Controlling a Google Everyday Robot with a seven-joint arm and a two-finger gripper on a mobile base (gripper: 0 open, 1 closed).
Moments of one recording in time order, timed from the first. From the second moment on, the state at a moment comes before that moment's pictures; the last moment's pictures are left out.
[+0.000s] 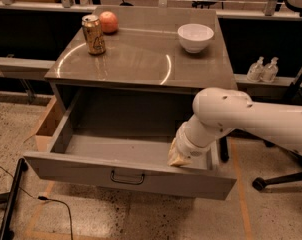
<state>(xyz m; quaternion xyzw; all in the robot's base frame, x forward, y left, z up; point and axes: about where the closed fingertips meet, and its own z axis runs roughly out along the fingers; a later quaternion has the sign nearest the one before) 0.496 -0.078 0.654 -0.71 0.68 0.09 0.16</state>
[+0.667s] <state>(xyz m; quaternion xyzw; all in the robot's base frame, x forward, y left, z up) 0.492 -0.100 0.706 -0.67 0.71 0.06 0.23</state>
